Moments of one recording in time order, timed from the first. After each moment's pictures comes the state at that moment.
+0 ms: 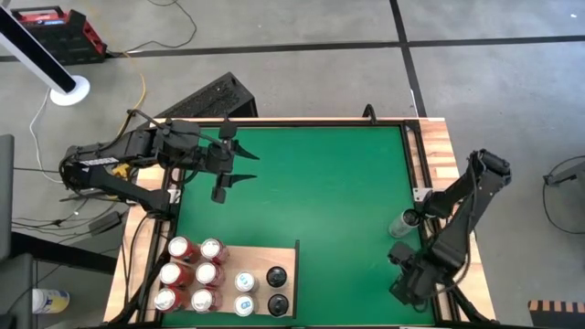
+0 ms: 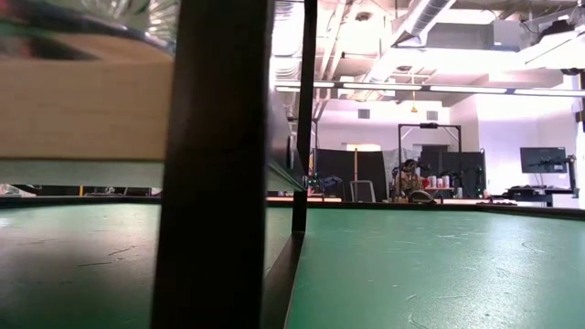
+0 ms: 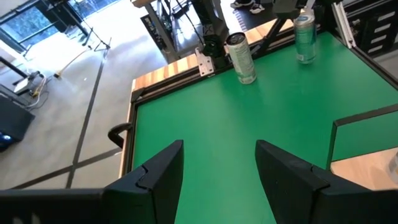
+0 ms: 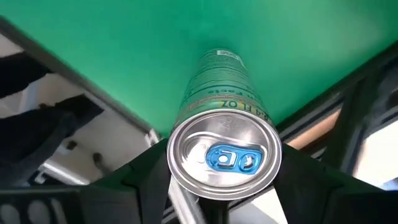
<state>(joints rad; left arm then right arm) 0.00 1.16 1.48 -0.68 -0.09 0.39 0.93 1.46 1.24 -1.21 -0.18 1.76</state>
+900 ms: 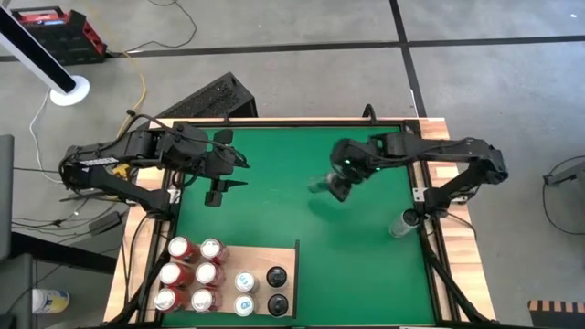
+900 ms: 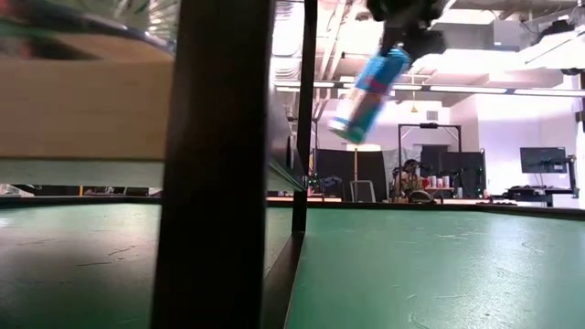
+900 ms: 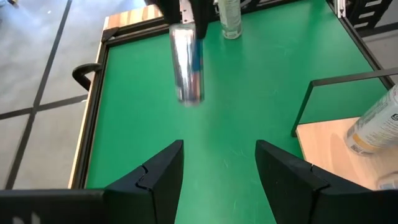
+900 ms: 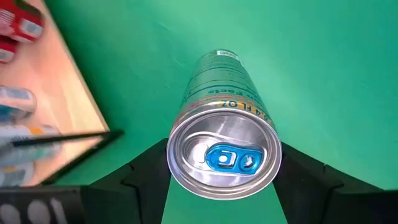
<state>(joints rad) 0.00 1.16 1.48 -0.88 -0.08 0.21 -0.05 1.46 1.45 -1.07 0.03 0.60</state>
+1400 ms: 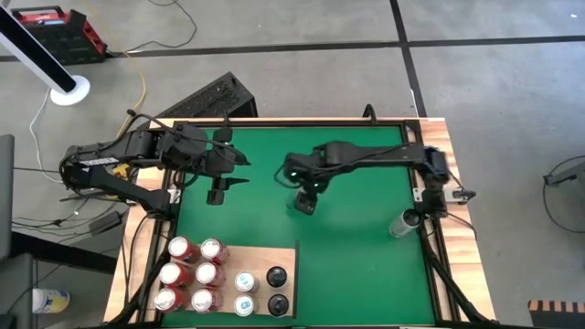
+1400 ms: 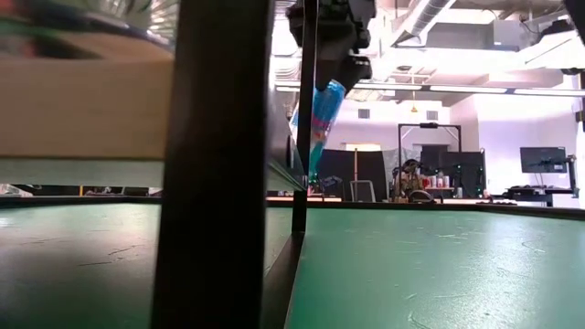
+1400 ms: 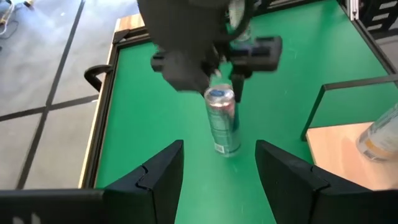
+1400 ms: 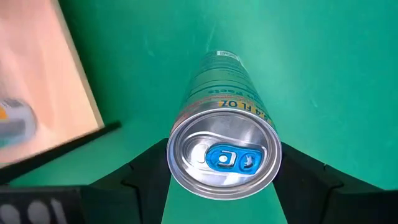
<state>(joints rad) 0.00 1.16 1.48 -0.86 -0.12 0.22 -0.05 1.92 1.85 -1.18 -0.05 0.36</state>
